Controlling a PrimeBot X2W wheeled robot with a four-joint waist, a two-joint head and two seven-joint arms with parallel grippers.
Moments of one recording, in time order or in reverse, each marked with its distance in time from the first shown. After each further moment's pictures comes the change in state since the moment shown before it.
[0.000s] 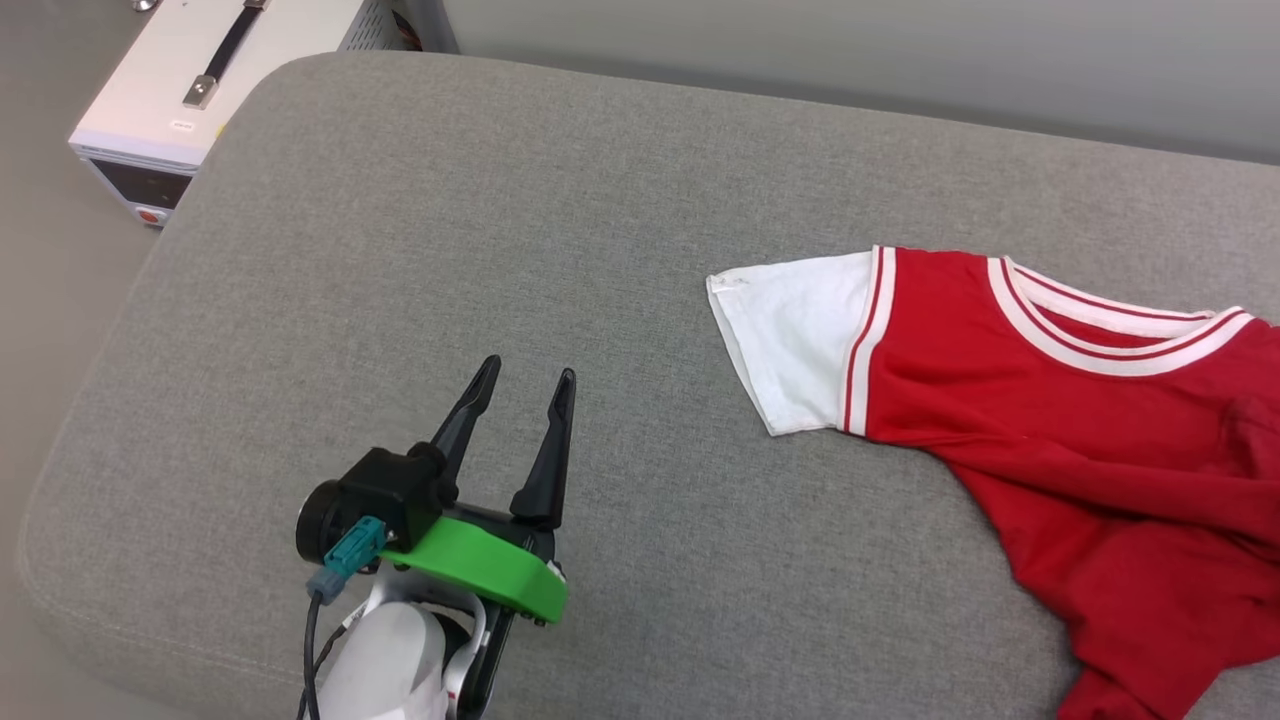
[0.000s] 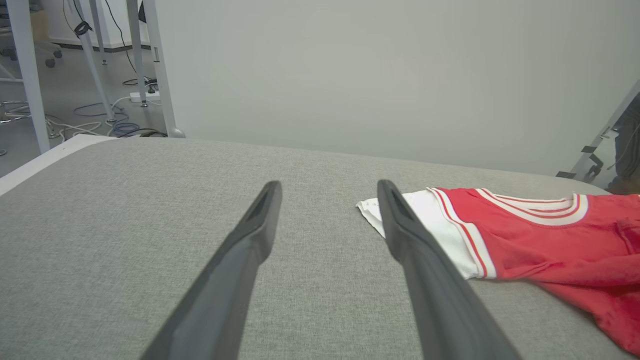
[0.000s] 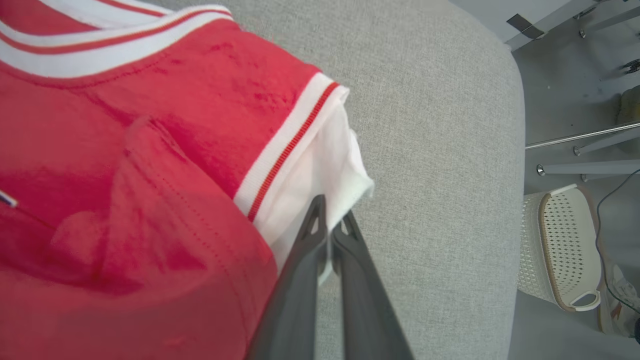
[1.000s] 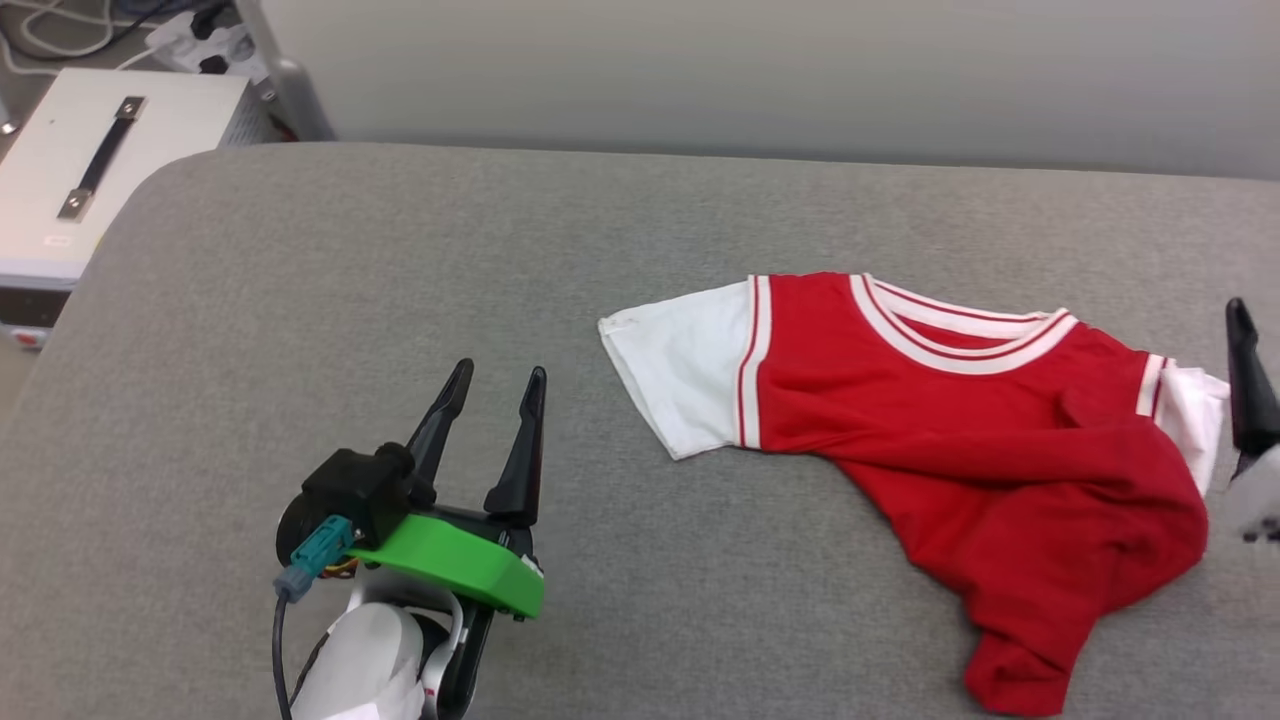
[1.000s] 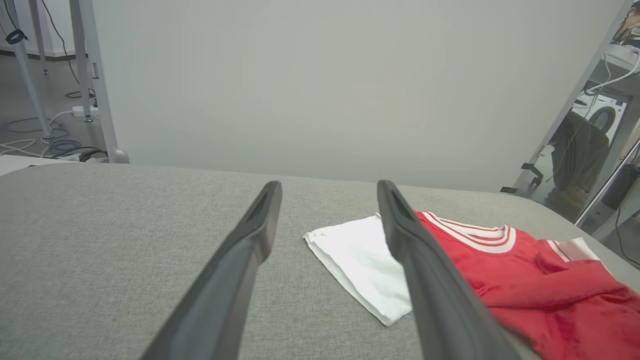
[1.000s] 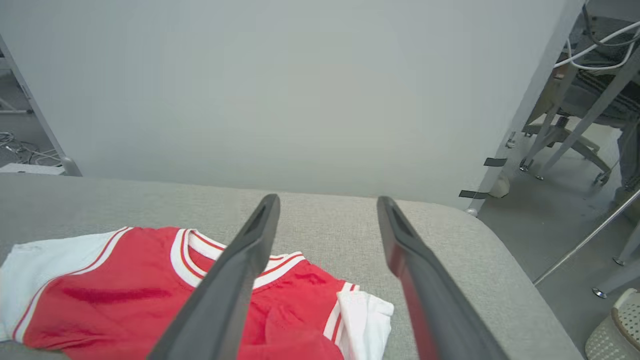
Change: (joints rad) left arm 0.002 0.013 0.027 0.014 -0.057 0.000 0.000; right arm 0.050 0.323 -0.102 -0.164 -0.057 0.000 -0.622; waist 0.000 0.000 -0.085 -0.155
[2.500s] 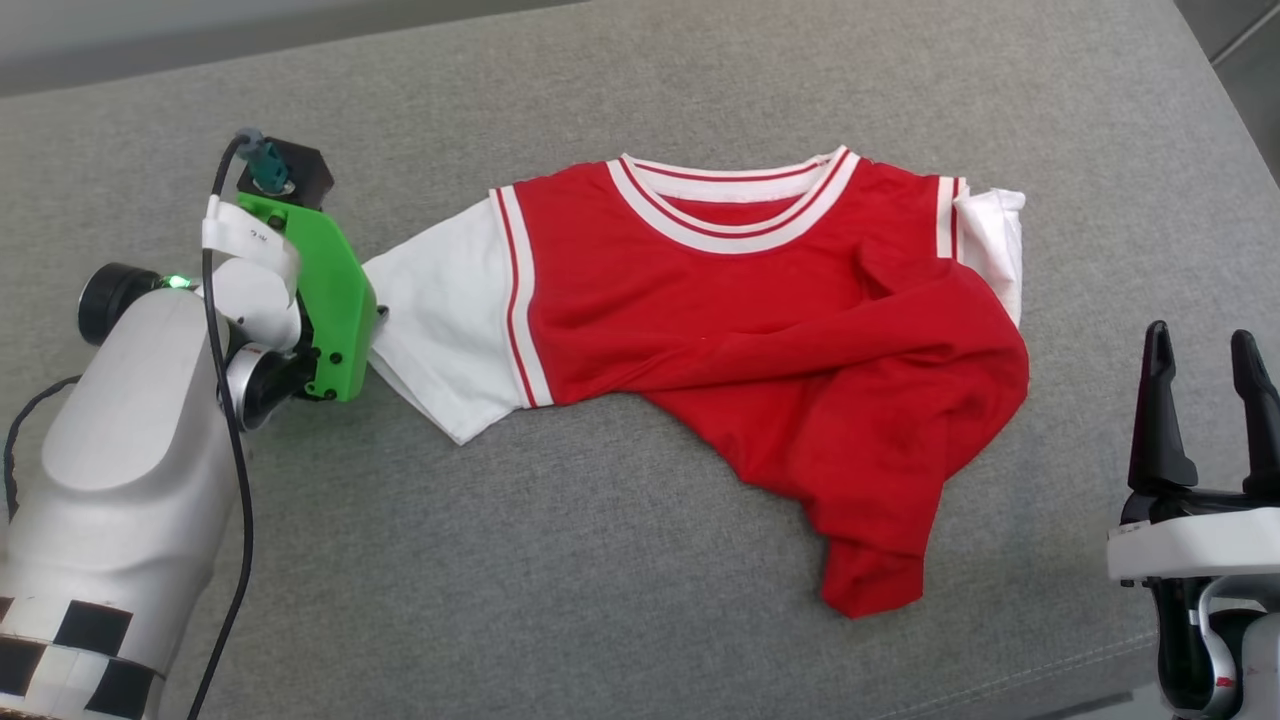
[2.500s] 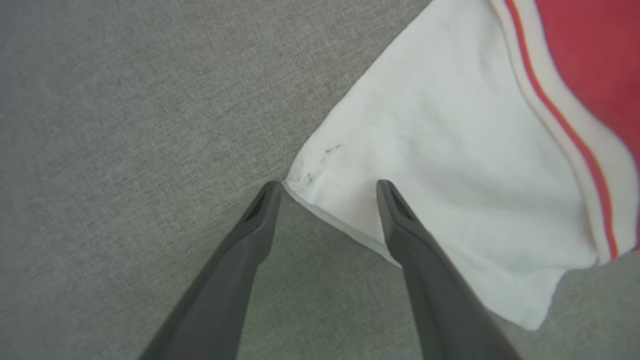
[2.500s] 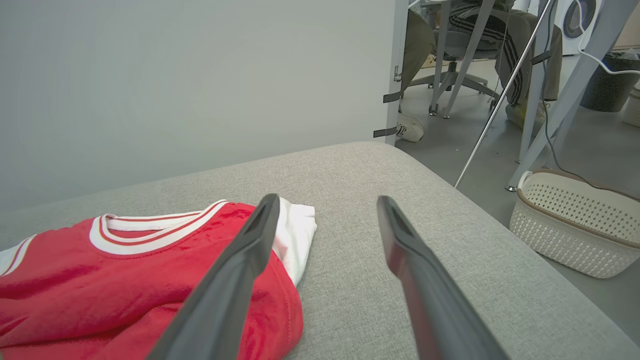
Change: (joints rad) left arm -0.617 0.328 -0.215 0.398 -0.177 0.002 0.995; right arm 0.134 0.310 -0.032 -0.182 -0.040 0.000 -0.211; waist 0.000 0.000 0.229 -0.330
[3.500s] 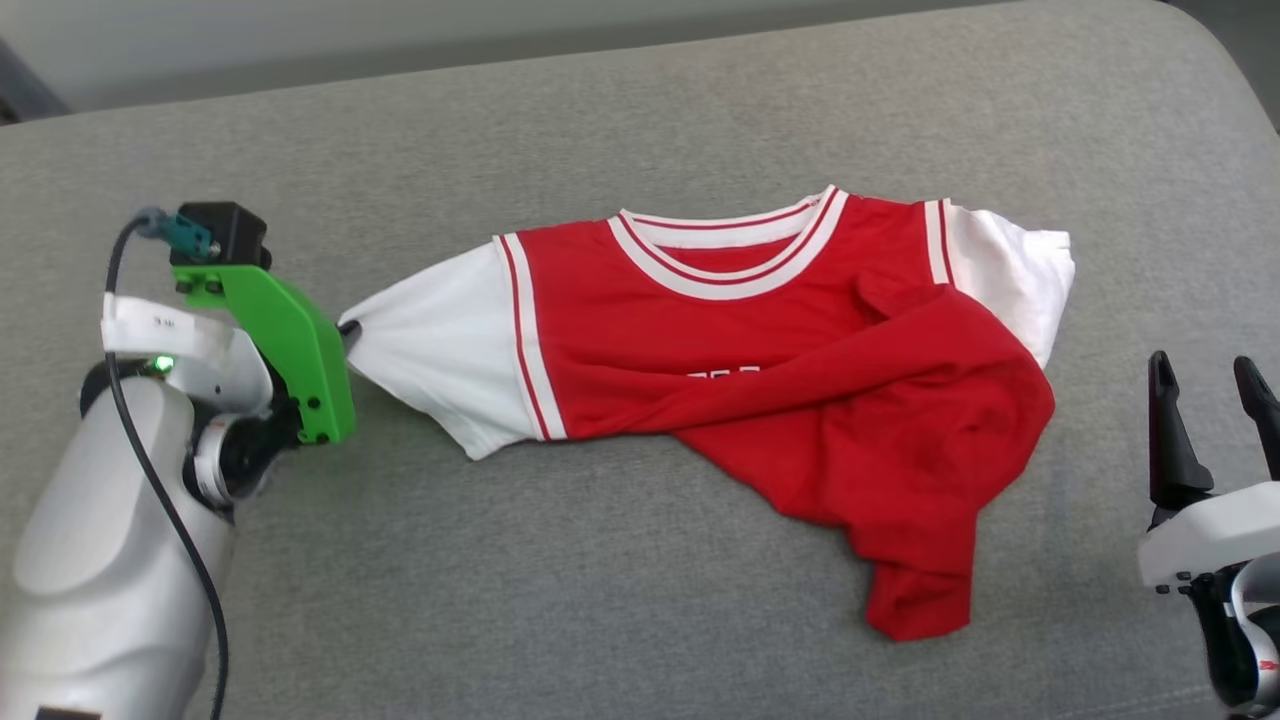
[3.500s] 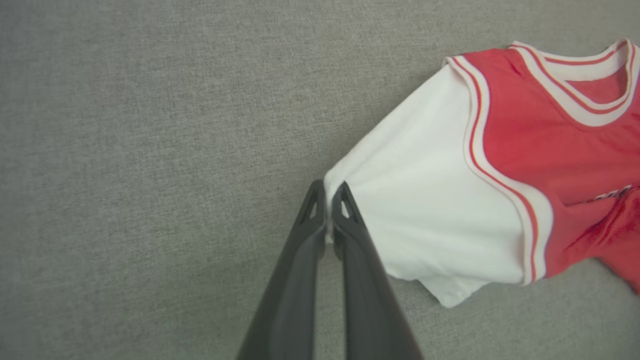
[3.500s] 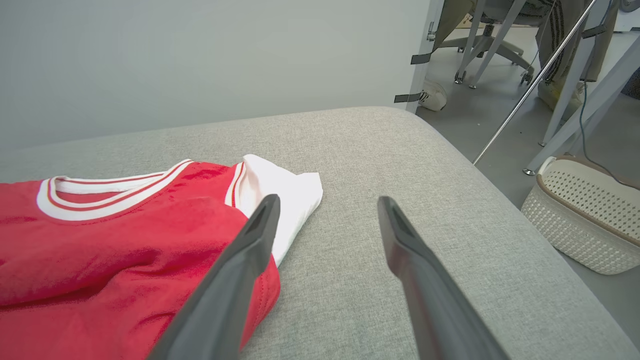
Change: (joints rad) left arm 0.190 0.006 0.141 -0.143 -0.165 0.080 -0.132; right arm -0.015 -0.079 -0.021 0.050 -0.028 0.000 0.187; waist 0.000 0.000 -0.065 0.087
